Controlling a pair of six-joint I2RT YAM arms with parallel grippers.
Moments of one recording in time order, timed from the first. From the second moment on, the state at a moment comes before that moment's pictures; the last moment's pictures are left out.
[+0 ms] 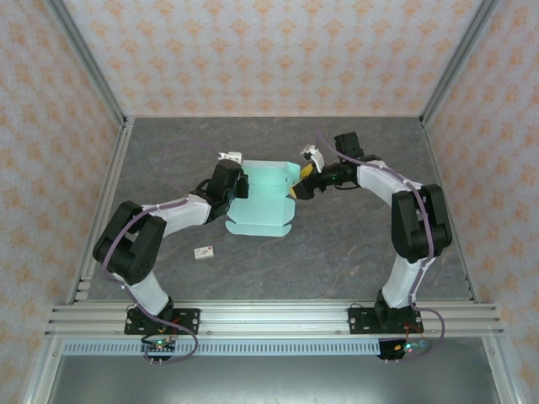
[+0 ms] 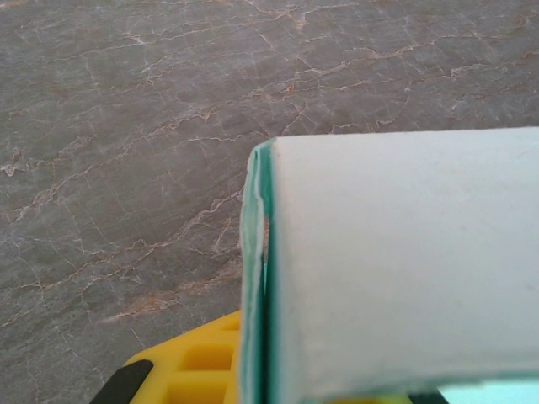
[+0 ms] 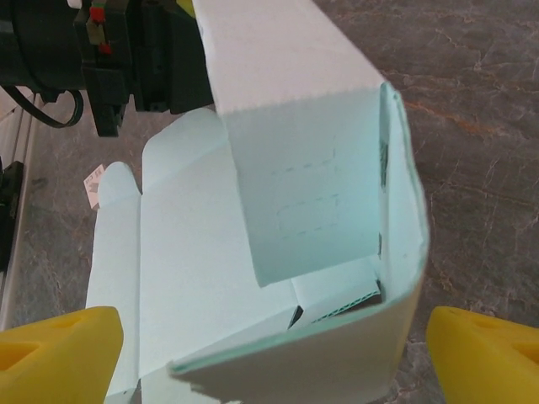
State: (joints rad) left arm -0.44 1.69 0.91 0.14 -0.24 -0.30; right arm 0.25 1.82 1.24 -0.41 -0.94 -0.42
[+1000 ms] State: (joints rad) left arm -0.44 1.69 0.91 0.14 -0.24 -0.30; right arm 0.29 1.76 1.19 -0.35 -0.93 -0.38
